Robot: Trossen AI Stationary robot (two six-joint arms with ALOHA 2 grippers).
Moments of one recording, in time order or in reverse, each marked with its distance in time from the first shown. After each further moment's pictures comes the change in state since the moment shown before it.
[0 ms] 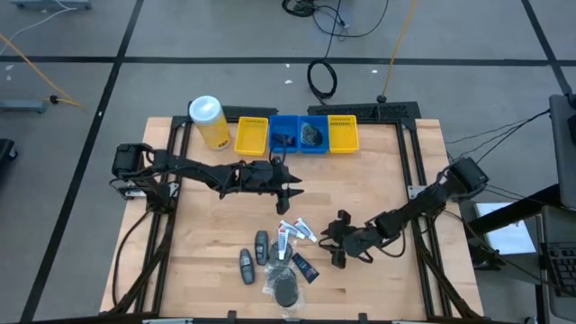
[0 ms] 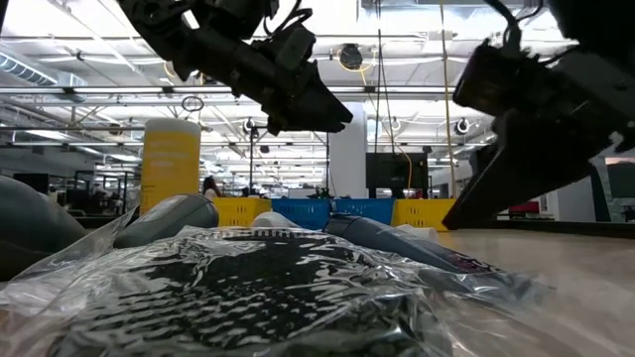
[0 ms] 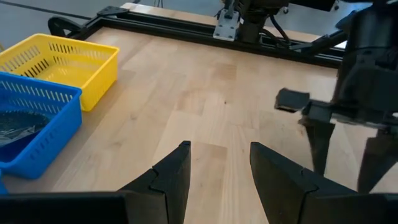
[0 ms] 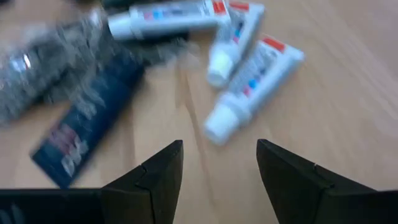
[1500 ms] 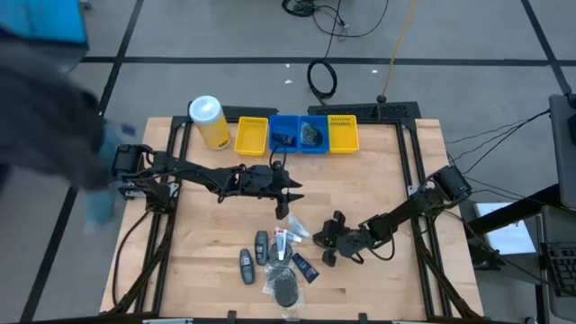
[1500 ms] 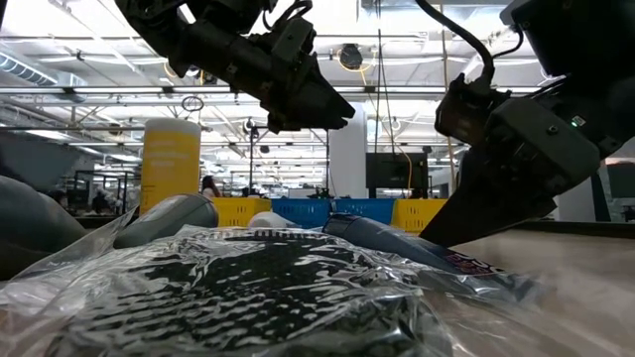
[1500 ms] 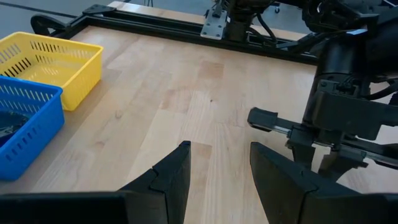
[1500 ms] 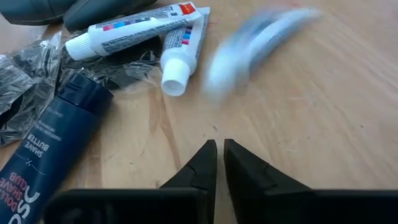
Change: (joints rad) left arm -0.034 0.000 0.000 0.002 -0.001 -0.013; right arm -0.029 0.162 0.003 0.190 0.078 0.060
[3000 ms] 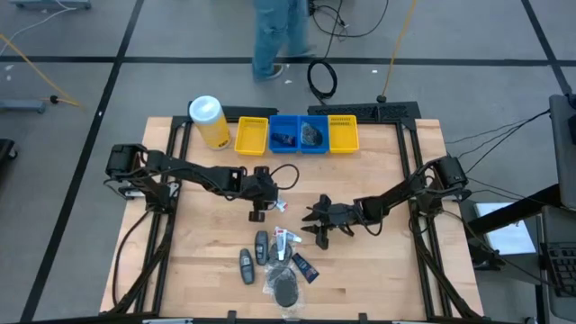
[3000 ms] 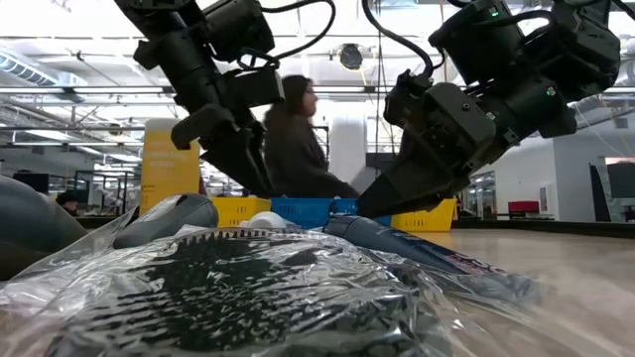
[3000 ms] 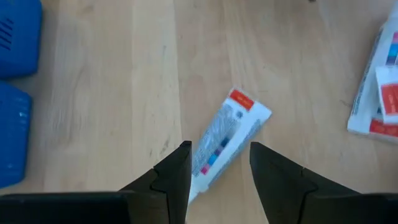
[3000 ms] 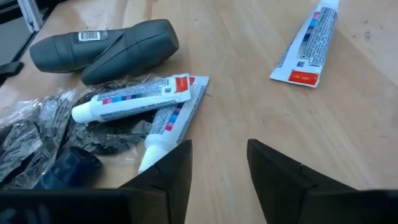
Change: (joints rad) left arm -0.003 -0.048 -0.001 -0.605 -0.043 0.347; right arm -0.254 -0.036 0.000 0.164 -0.335 -0.267
